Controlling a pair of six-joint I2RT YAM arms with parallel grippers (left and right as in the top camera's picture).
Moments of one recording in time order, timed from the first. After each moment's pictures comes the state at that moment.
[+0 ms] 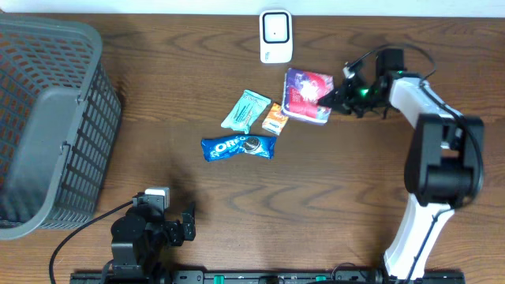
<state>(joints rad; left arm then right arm) -0.03 0.01 0.19 -0.84 0.19 -0.08 -0.04 2.13 1.50 -0.64 -0.79 0.28</state>
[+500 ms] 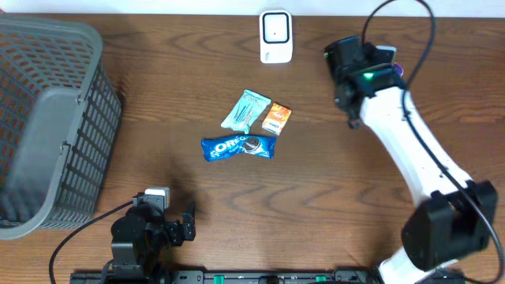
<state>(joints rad) -0.03 0.01 0.19 -0.84 0.19 -0.08 0.33 1.79 1.53 -1.03 0.77 0.55</state>
